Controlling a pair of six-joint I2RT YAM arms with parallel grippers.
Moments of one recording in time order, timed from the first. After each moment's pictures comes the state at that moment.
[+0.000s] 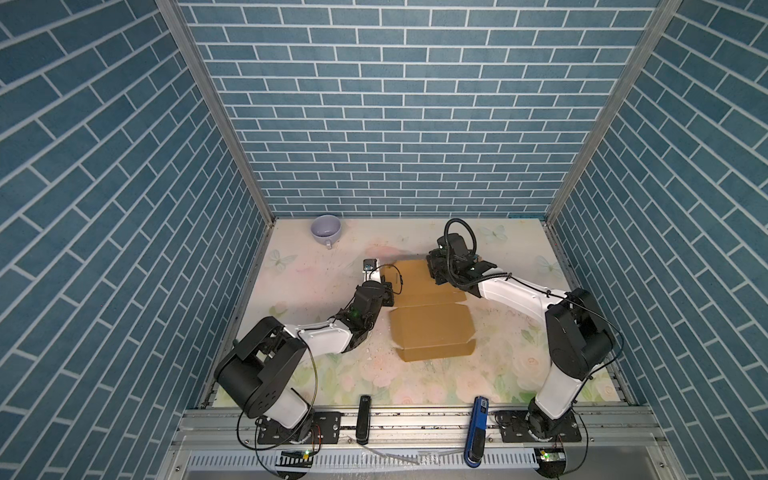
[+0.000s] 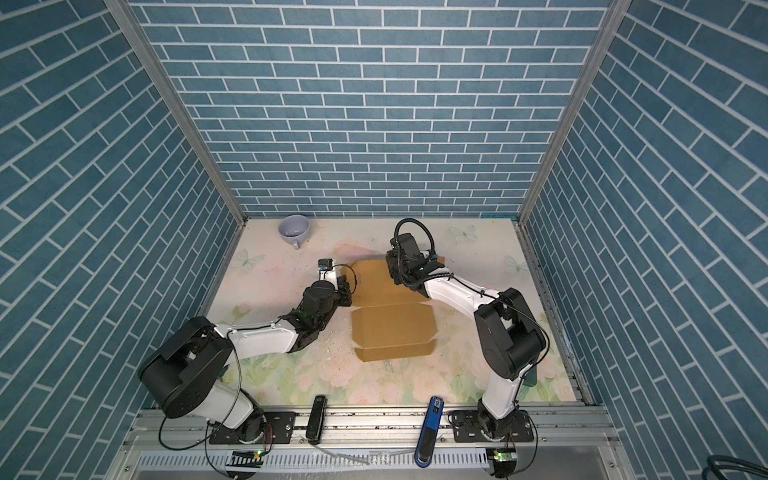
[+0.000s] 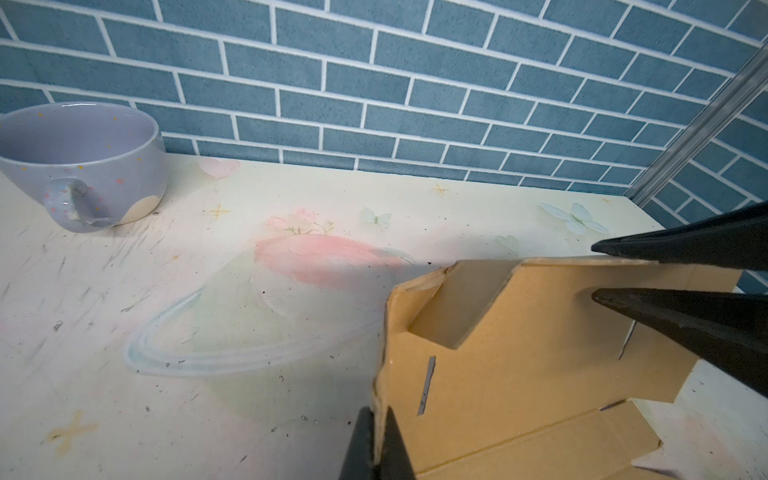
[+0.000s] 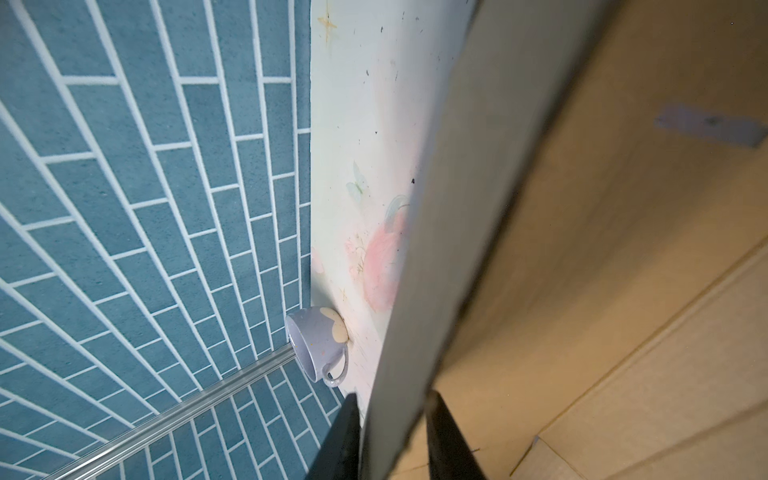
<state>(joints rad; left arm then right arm) -0.67 1.54 0.61 0.58 -0.39 -0.37 0.66 1.76 1.24 -0.12 0.10 1.73</state>
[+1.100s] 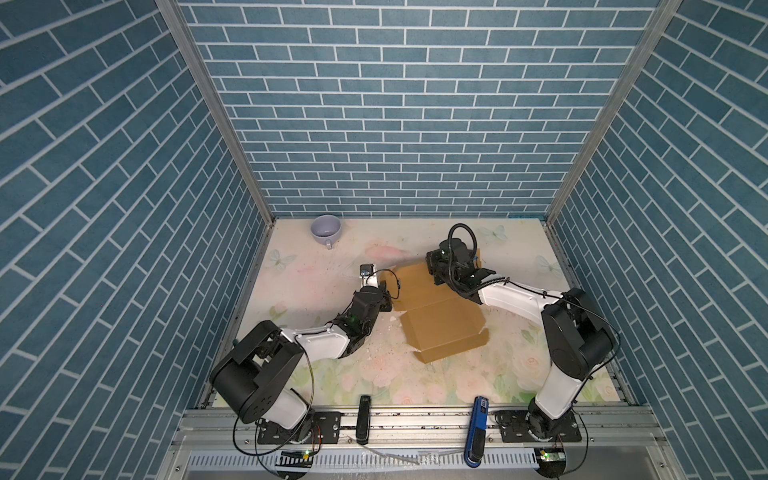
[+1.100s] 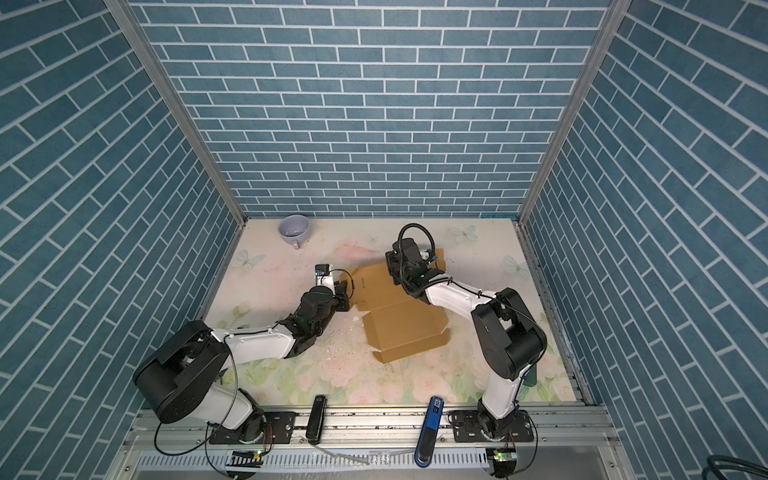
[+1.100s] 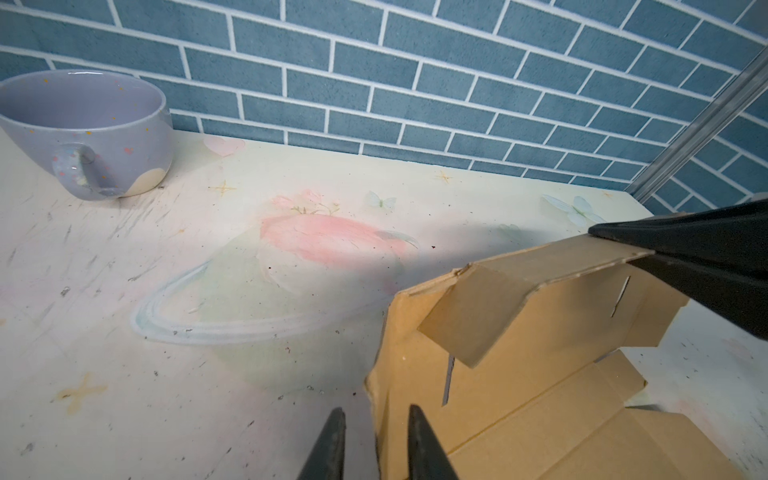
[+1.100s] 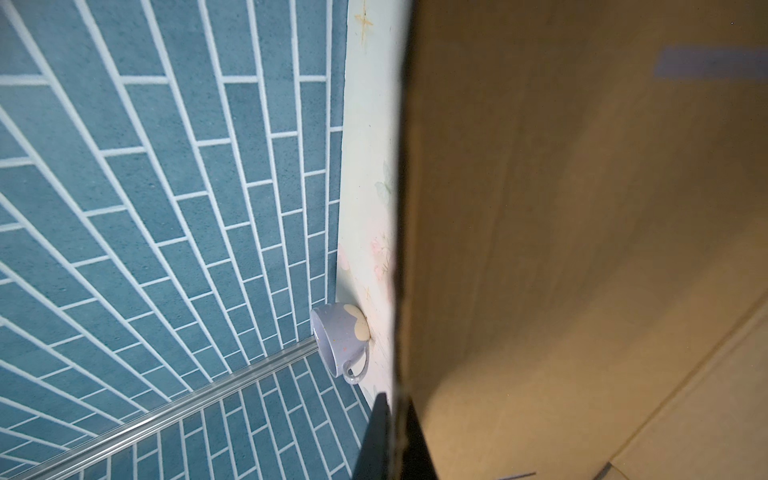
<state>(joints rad) -0.68 1.50 0.54 0.57 -0.40 -0.42 0.66 1.76 1.14 0.09 0.11 1.70</state>
